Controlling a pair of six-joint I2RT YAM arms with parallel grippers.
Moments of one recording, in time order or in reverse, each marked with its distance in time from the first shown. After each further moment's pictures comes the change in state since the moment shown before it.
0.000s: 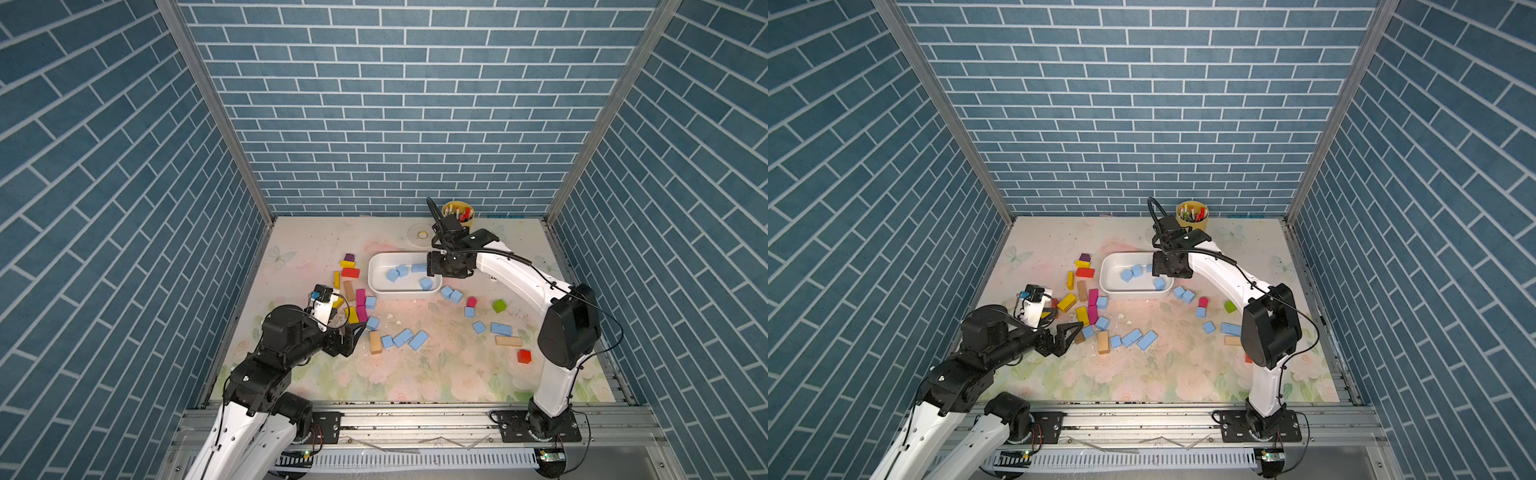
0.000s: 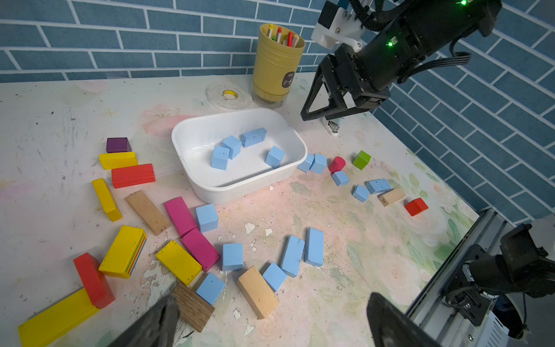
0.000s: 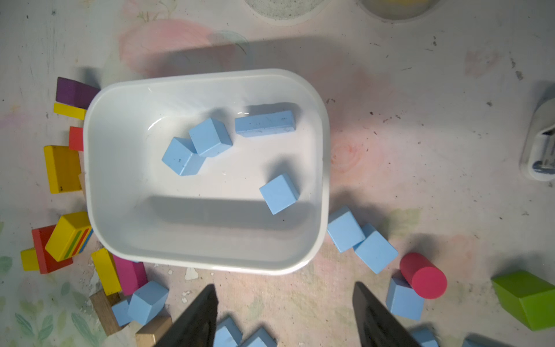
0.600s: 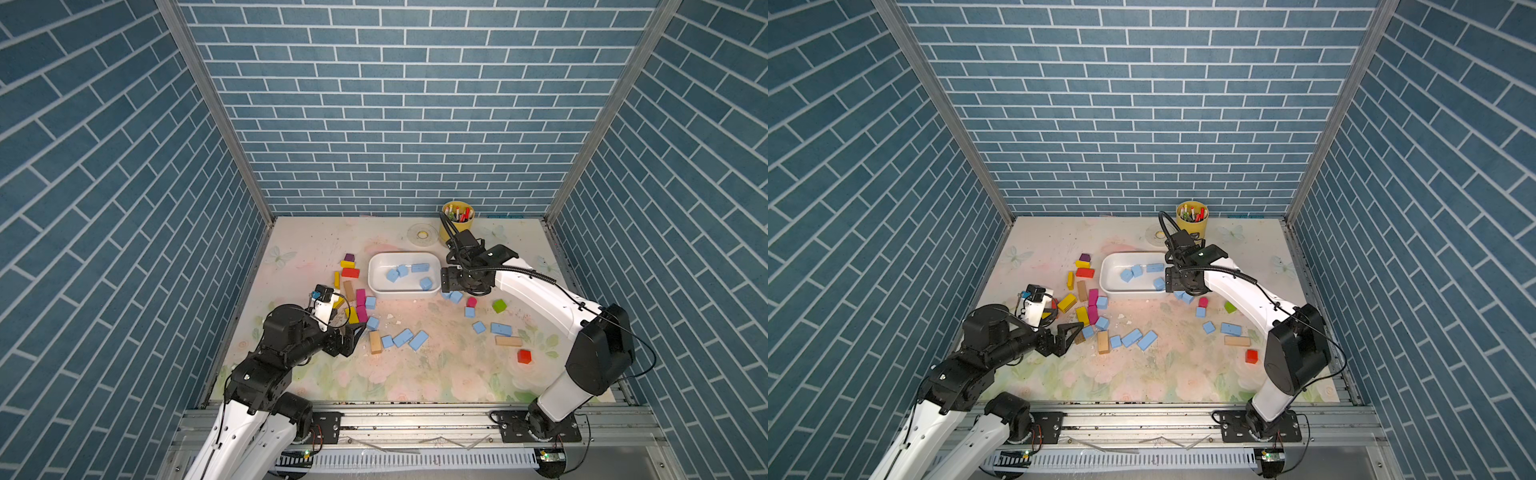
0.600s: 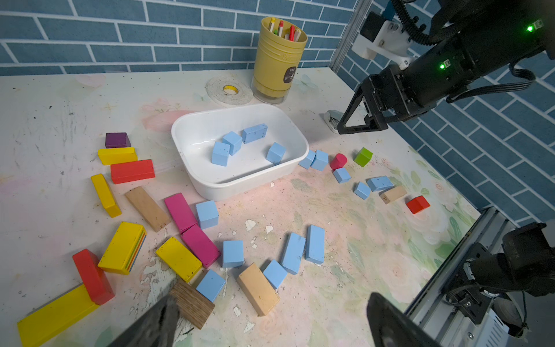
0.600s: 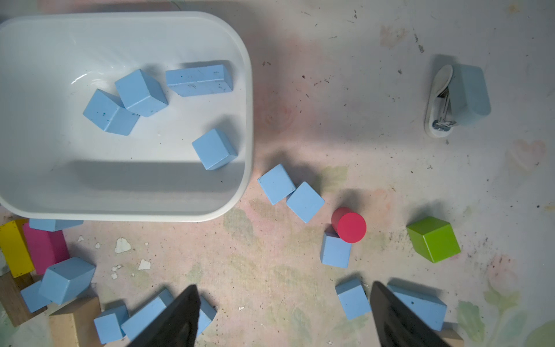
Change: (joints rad) left arm 0.000 0.010 0.000 -0.006 -0.001 0.000; right arm 0.000 -0.172 -0.217 -0.006 0.126 -0.063
